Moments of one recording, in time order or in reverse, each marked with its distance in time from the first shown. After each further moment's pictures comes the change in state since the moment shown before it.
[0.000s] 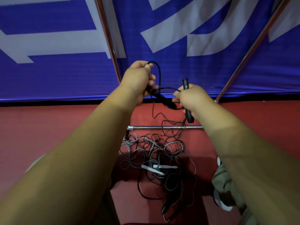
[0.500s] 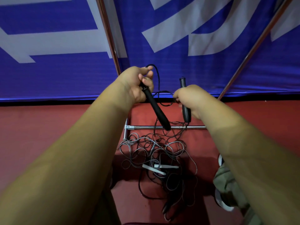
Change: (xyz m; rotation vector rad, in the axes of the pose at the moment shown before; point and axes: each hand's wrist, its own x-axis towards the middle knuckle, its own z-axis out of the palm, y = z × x) left_hand 0.004 0.011 -0.017 -0.523 -0.106 -0.401; right_hand 0.004 -0.002 0.002 -0.059 -0.057 0.068
